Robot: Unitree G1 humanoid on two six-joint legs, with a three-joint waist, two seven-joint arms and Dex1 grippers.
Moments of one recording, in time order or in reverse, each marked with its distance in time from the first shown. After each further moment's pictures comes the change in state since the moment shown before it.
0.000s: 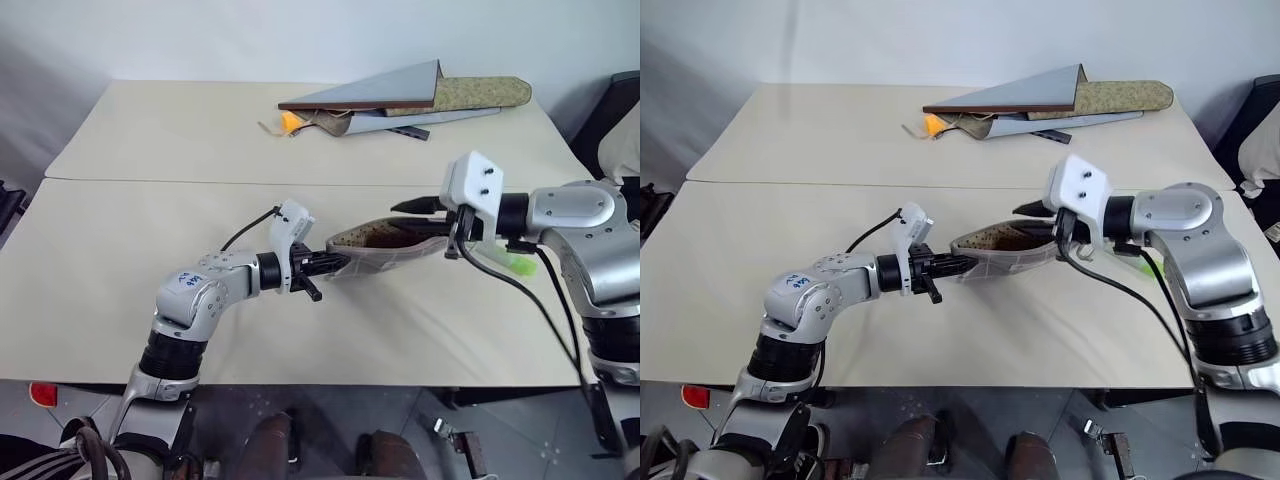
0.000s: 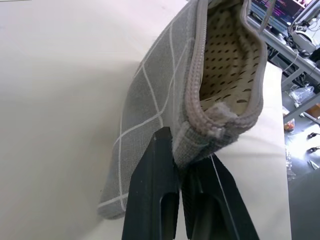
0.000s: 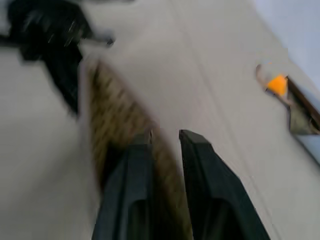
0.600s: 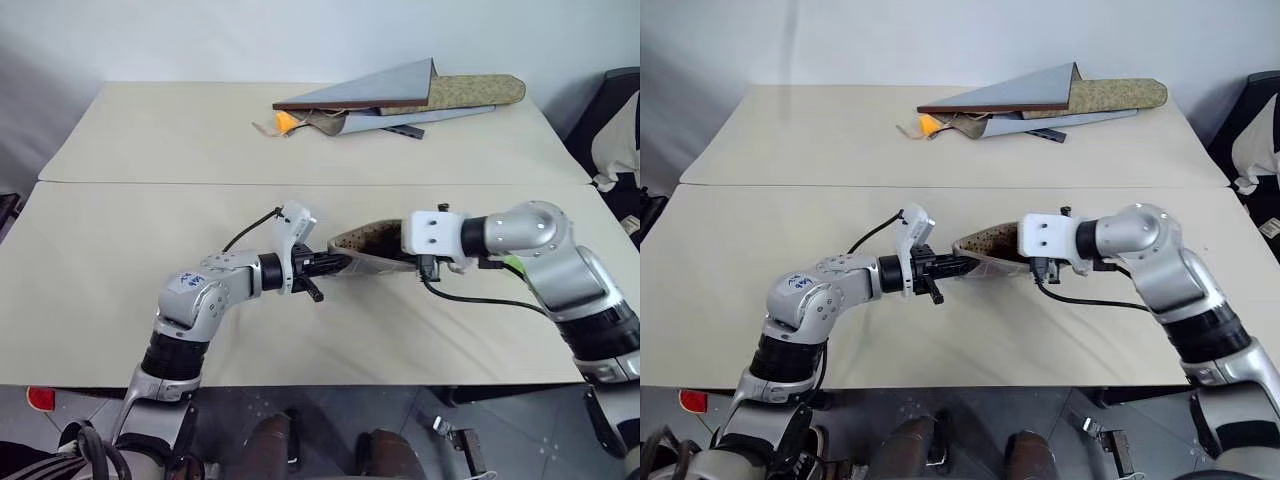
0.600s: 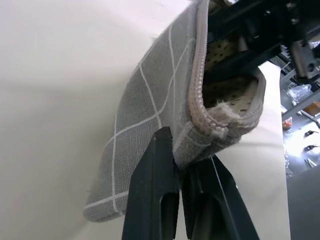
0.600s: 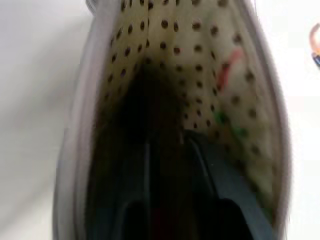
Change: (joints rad) left arm -0.001 -0.018 -0.005 0.003 0.000 0.006 0.000; right arm -0.072 0.035 0.231 0.166 -0.328 -0.230 0.014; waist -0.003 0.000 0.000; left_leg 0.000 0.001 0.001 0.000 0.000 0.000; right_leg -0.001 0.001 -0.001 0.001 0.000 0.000
